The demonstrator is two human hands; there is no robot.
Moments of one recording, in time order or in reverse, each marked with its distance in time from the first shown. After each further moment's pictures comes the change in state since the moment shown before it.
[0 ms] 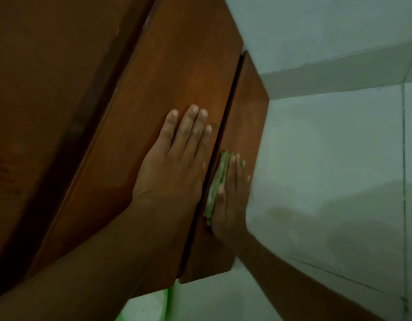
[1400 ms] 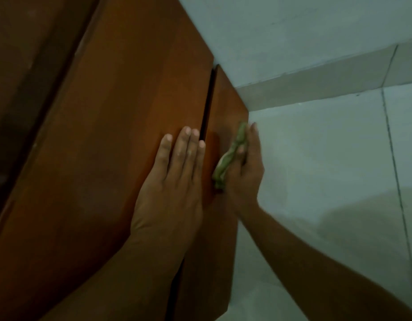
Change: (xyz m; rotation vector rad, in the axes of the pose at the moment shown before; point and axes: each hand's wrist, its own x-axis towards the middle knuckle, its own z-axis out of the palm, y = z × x) left_hand 0.049 0.022 0.010 -0.065 -0.045 0.088; right_hand 0.122 0.026 -0.014 0.242 0.350 0.137
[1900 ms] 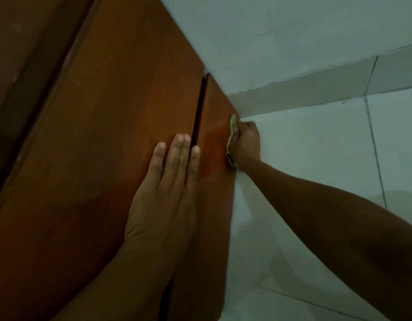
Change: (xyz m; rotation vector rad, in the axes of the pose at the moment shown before) left_hand 0.004 0.001 -0.002 -0.058 0.004 0.004; right_hand 0.114 0.074 0.015 -0.502 -0.237 0.088
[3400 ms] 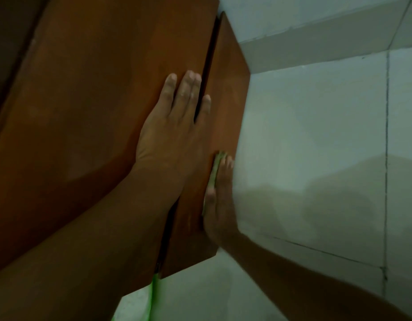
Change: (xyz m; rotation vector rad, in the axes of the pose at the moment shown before) left_hand 0.001 0.005 0.011 0.123 0.089 -0.061; right_hand -0.273 0.000 -0.009 0.338 -0.210 -0.181
